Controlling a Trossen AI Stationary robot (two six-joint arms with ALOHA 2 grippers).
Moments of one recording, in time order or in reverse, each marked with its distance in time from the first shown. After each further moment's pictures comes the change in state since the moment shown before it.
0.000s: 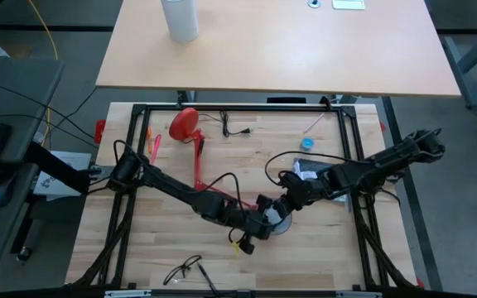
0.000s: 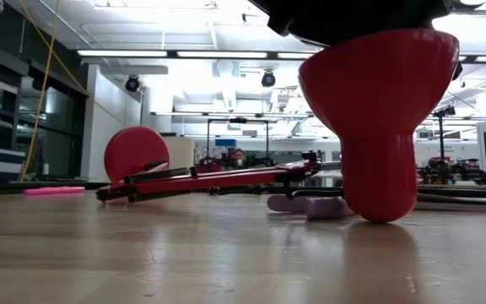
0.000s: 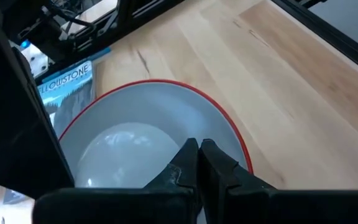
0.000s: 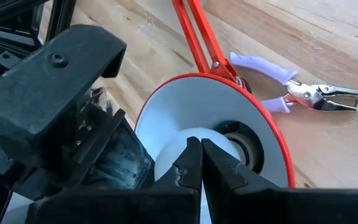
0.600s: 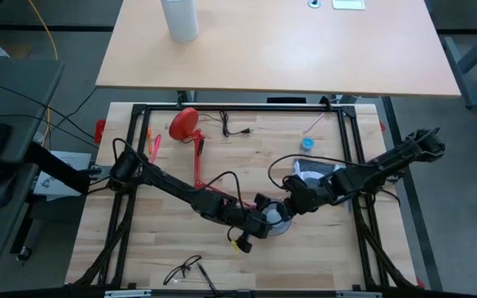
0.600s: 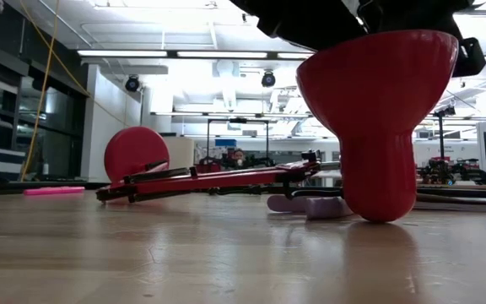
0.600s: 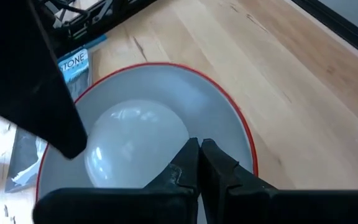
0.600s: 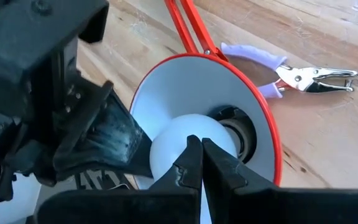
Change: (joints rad) left arm 0.026 -0.011 0.001 -0.062 -0.013 0.018; right arm 0.085 -0.002 0.000 -0.036 0.067 0.102
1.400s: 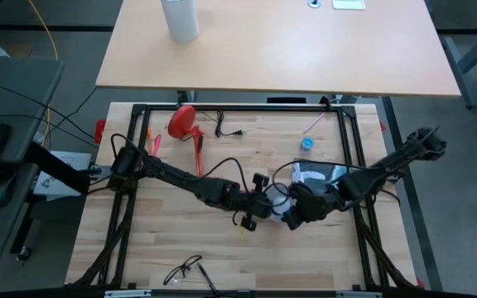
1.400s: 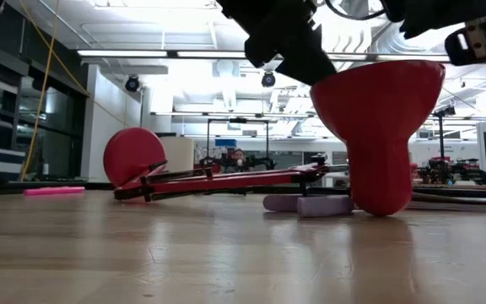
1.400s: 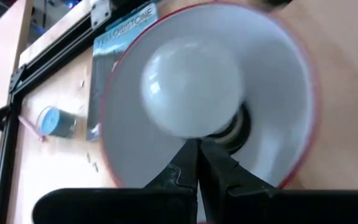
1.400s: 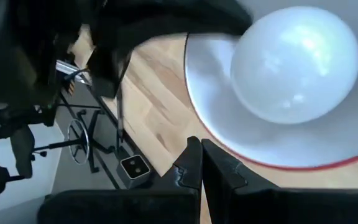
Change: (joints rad) left arm 0.071 -0.022 -0.001 -0.071 -0.142 0.054; right arm 0.072 -0.040 0.000 -0.002 0.005 0.056
